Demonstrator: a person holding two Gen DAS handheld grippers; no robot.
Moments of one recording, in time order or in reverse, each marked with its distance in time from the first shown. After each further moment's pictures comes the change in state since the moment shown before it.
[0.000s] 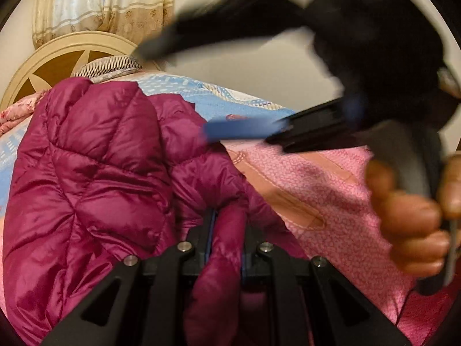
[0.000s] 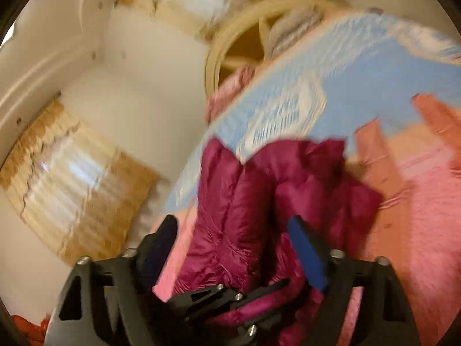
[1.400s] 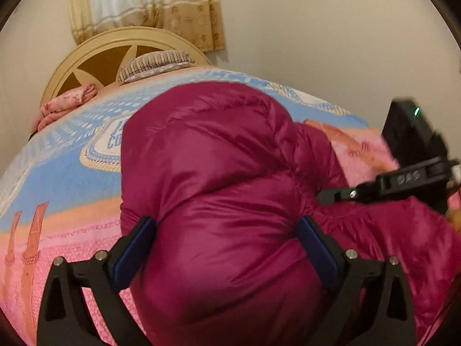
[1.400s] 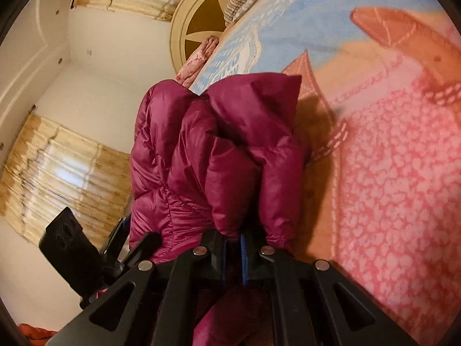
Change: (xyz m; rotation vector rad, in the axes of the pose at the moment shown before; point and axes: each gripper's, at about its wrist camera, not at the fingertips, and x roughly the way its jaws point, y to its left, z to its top) left arm -0.018 0.029 0.013 -0.047 0.034 0.270; right arm 0.014 -0.105 -0.020 0.131 0.087 -0.080
